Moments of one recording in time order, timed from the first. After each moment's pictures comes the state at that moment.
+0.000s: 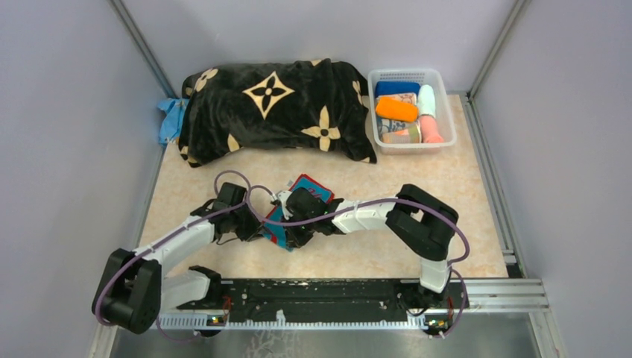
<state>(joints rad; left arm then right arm) -0.37 1.14 0.44 -0.38 0.13 -0.98 1.09 1.84 1.02 -0.06 -0.26 0.35</state>
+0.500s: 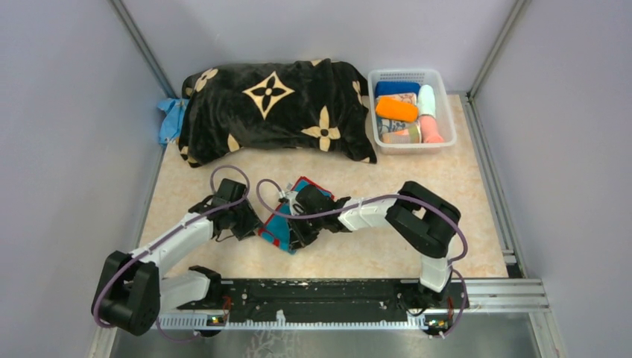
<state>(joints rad) -0.37 1.14 0.50 -0.47 0.01 -0.93 1.02 1.84 0.95 0.04 -0.43 0.42</state>
